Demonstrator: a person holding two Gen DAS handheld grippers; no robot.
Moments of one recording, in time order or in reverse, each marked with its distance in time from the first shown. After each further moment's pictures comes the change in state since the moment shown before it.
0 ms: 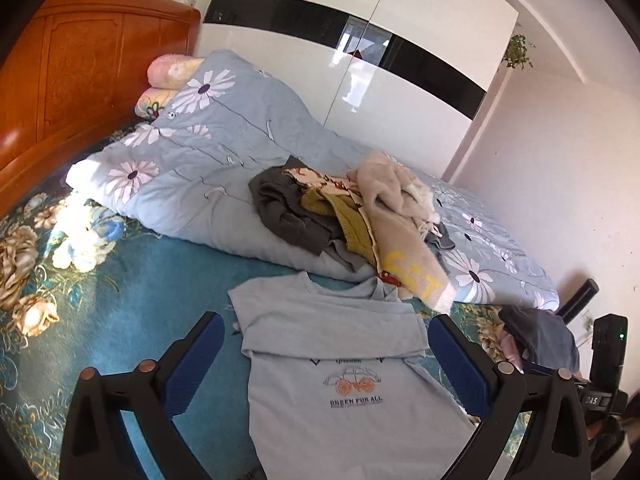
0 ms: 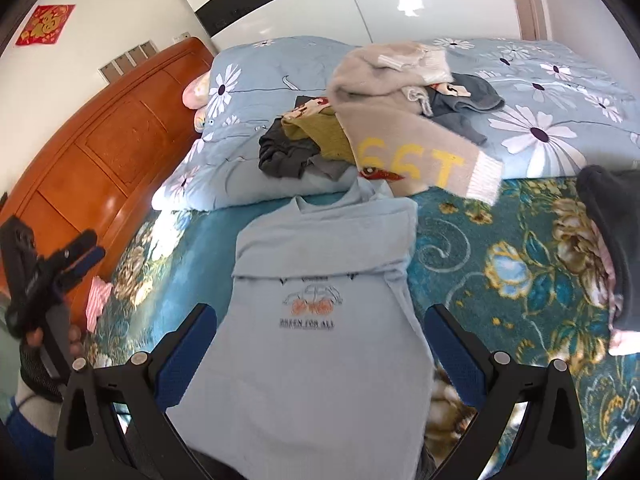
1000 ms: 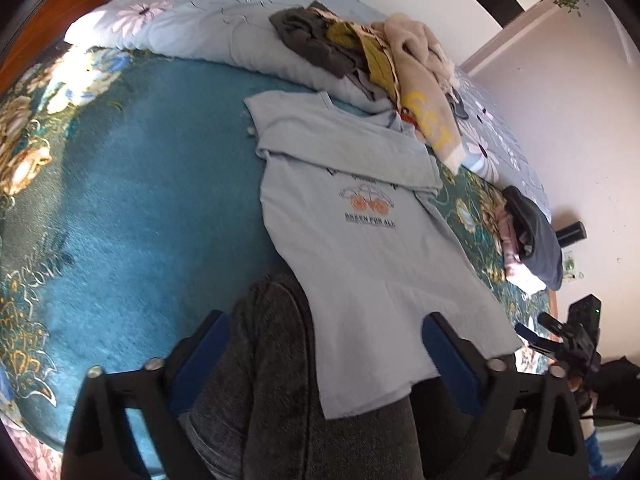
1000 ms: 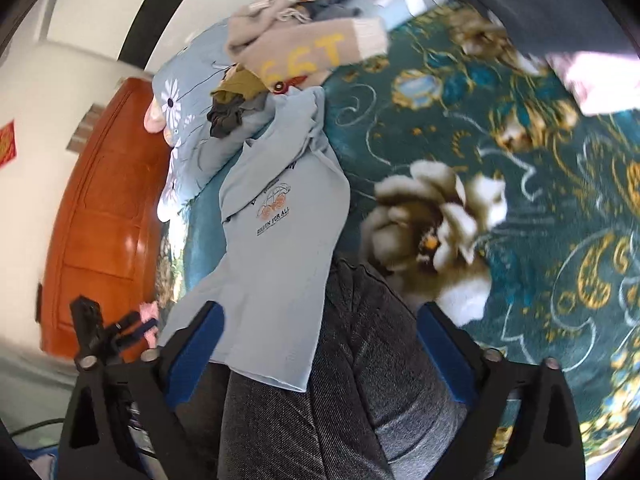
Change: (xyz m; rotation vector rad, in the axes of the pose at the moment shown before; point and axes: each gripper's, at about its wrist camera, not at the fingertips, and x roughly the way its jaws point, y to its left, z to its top) left arm -0.003 0.034 -0.105 -0.110 0.524 -0.035; right arm -0.035 -0.106 -0.129 0.485 0.143 0.159
